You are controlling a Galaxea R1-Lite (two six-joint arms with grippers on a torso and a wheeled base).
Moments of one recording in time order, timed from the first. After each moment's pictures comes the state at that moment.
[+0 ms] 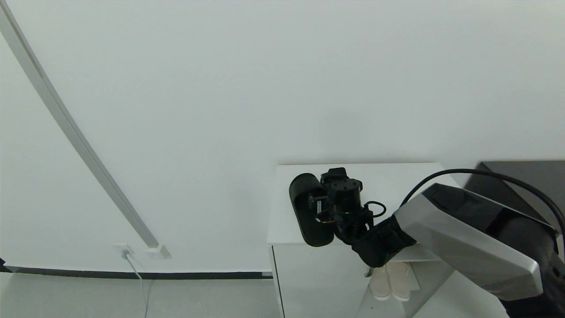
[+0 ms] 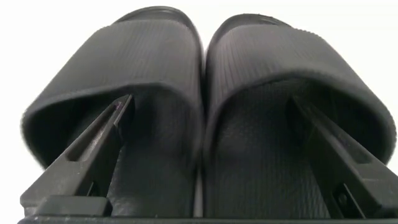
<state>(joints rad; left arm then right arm) 0.00 0.00 0.00 0.00 -0.02 0.00 0.65 2.47 -1.42 -0.88 -0.47 0.10</state>
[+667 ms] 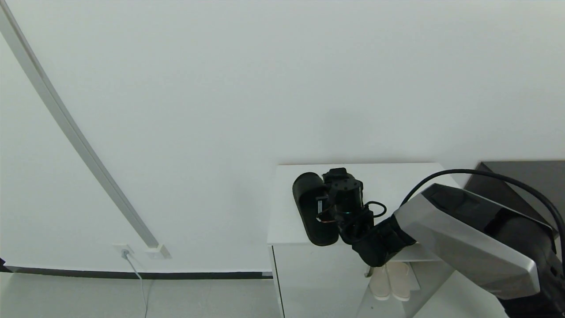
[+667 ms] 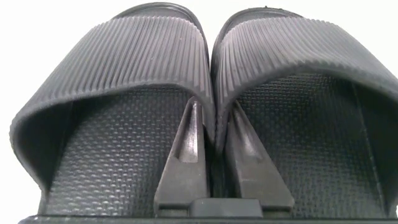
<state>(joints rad) 0.00 0.00 0.00 0.00 -0.02 0.00 0.64 2.47 -1.42 -0.88 -0.47 0.10</state>
